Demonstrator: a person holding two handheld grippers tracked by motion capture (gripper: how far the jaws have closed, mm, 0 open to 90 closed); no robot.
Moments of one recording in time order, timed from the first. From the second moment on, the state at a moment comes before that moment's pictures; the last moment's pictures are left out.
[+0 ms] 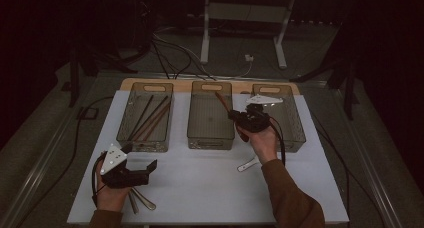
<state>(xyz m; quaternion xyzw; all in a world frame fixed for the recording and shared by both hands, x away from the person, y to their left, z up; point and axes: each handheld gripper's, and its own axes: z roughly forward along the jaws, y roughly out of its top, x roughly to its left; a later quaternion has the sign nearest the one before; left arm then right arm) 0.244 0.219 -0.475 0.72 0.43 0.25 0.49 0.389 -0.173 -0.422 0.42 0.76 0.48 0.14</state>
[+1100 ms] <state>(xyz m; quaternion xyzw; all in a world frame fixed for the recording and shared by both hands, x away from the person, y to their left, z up) 0.243 0.218 -0.476 0.72 0.42 0.25 0.48 0.413 -0.142 -0.437 0.45 0.75 0.46 0.13</state>
